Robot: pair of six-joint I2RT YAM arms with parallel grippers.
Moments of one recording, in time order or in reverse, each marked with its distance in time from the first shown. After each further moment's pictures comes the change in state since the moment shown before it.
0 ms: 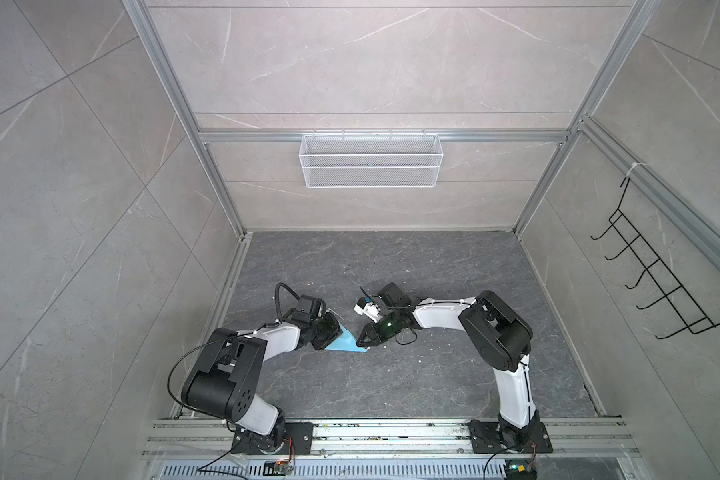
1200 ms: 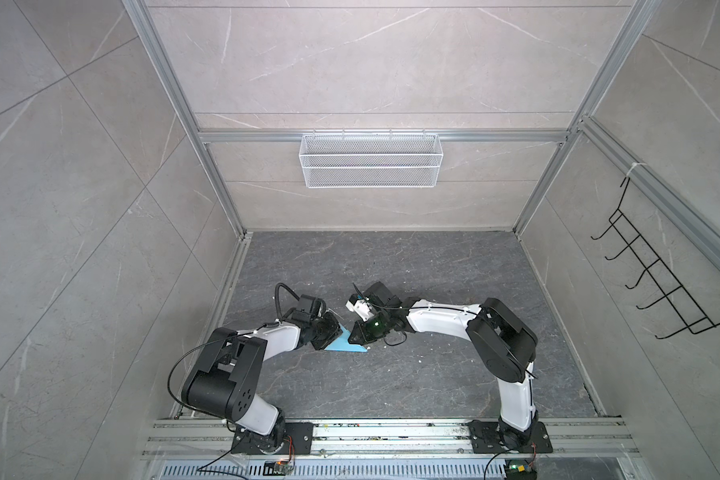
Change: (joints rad) left arm 0.001 0.002 0.002 -0.003 0.002 -0.011; right arm 0.110 -0.051 0.082 -0.037 0.191 0.253
